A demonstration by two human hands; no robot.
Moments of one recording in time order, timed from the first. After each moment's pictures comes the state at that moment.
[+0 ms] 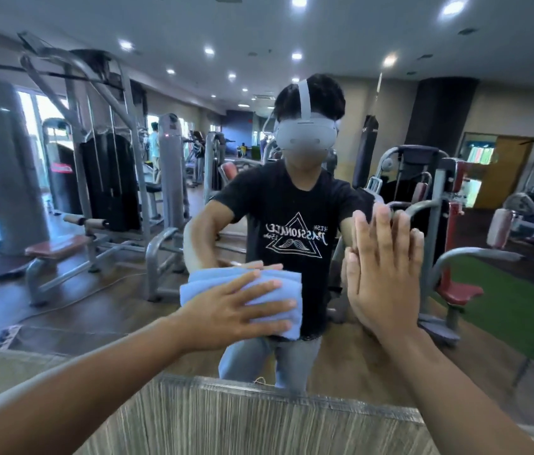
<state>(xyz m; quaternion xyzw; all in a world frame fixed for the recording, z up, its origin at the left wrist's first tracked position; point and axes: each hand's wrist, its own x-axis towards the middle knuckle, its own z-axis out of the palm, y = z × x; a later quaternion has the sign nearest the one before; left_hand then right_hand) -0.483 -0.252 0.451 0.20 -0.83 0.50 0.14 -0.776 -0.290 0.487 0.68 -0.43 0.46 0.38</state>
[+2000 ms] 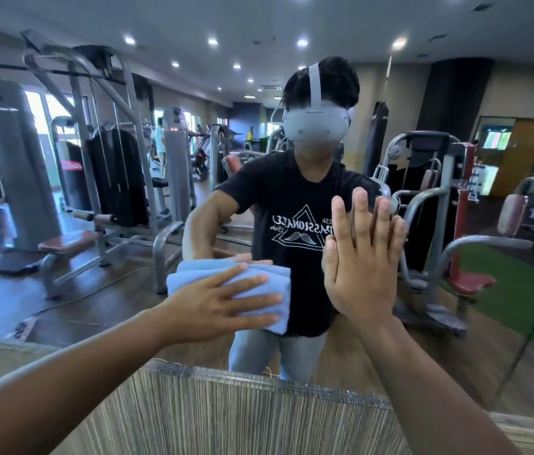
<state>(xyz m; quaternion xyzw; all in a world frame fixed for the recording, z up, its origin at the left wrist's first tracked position) -0.488 -0.250 0.448 0.20 -0.82 0.53 0.09 -0.768 -0.297 0.481 0.65 -0.43 0.49 0.39</state>
